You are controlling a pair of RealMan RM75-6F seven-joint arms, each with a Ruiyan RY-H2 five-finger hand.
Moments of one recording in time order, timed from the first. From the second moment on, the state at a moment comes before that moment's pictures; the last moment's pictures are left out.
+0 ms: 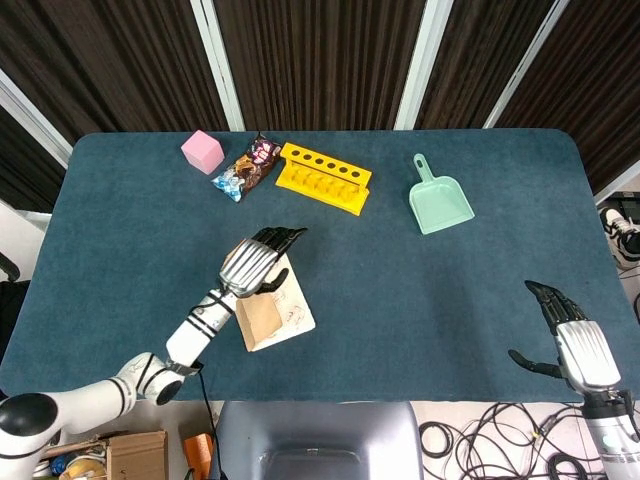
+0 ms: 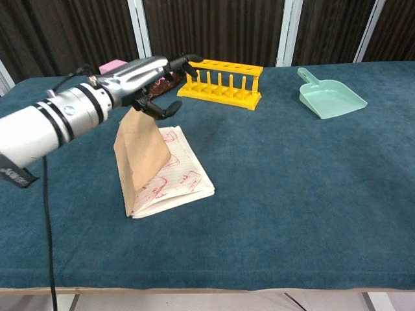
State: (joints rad) left arm -0.90 -1.69 -0.18 -1.11 1.44 1.03 -0.14; right arm 0.12 -1.14 0.02 -1.54 -1.61 1.49 0.22
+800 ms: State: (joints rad) left arm -0.63 -1.52 0.01 -1.35 1.43 1.09 0.09; right arm 0.13 -1.14 0.02 -1.54 -1.61 1.49 0.22
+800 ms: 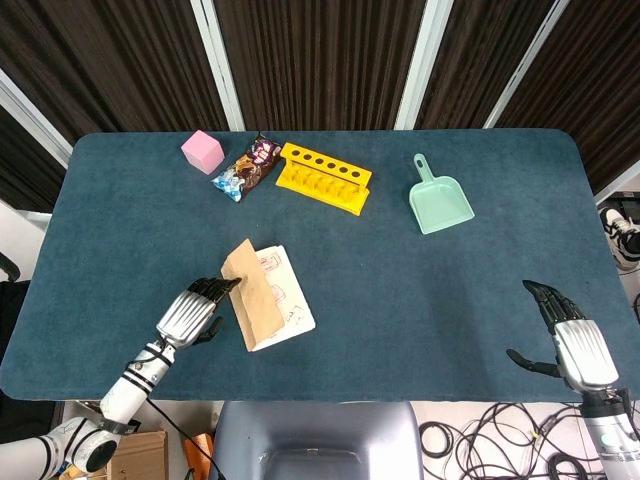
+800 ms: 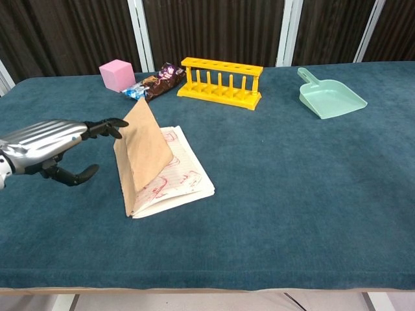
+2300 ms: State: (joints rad) left arm -0.74 -1.63 -0.05 -1.29 1.43 0.90 0.02; right arm 0.11 -1.14 0.02 -1.52 -1.60 1.50 0.25
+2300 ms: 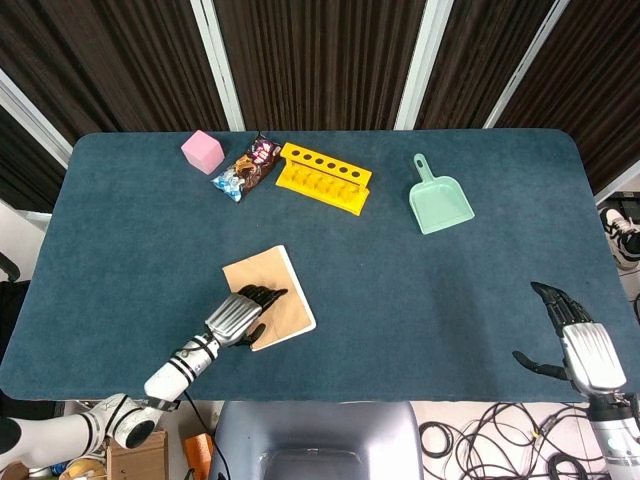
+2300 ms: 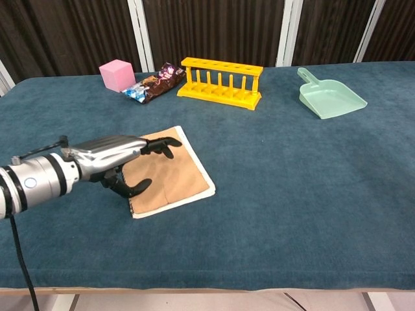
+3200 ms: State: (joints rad) left arm -0.14 -1.24 -0.01 -1.53 1.27 1.56 0.05; right arm 0.13 -1.15 0.05 -1.49 -1.56 1.46 0.21
